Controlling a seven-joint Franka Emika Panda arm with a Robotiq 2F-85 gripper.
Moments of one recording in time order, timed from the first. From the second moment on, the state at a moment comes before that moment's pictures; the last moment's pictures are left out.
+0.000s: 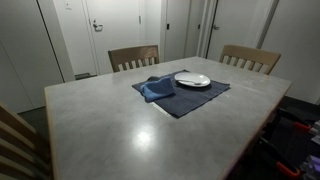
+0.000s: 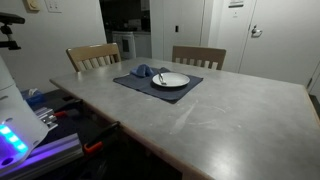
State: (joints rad) arm 0.01 -0.73 -0.08 -2.45 0.16 1.80 -0.01
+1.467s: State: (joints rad) arm 0.02 -0.69 -0.10 -2.45 0.16 1.92 -0.21
